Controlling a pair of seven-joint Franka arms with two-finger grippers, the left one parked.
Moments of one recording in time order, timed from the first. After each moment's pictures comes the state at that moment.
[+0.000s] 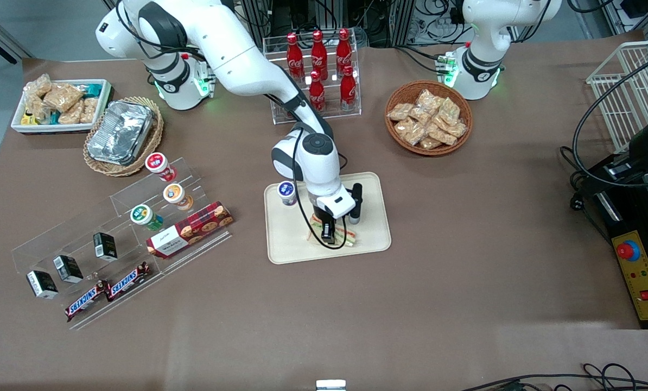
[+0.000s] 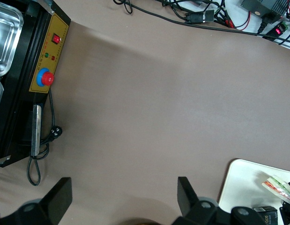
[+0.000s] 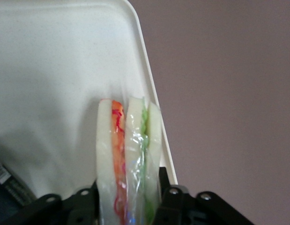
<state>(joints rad) 1.00 0.84 -0.27 -1.52 -0.08 2.64 -0.51</state>
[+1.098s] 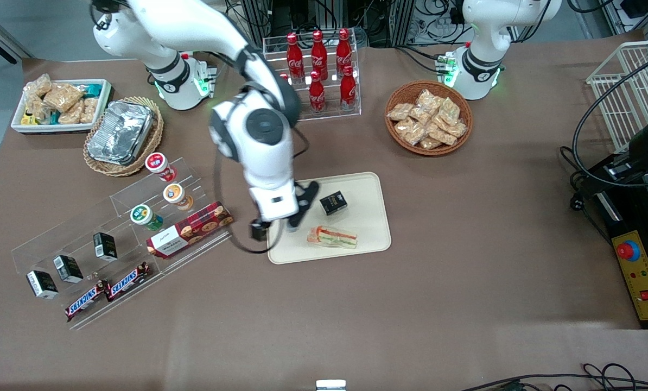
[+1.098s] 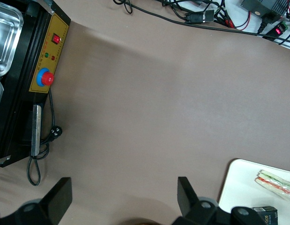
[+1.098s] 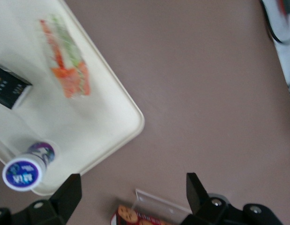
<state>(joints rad) 0.82 0.44 -0.29 -1.52 -0.08 2.01 -0.39</state>
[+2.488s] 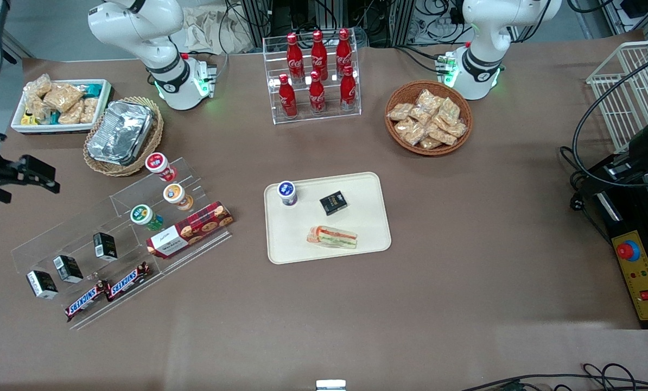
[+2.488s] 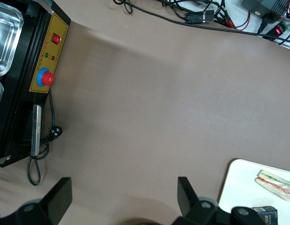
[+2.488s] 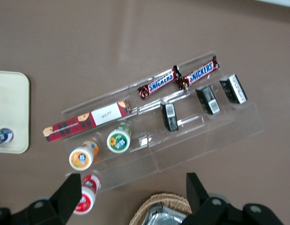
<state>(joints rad) 0.19 0.03 -0.29 -1.54 0.02 1.59 -0.26</state>
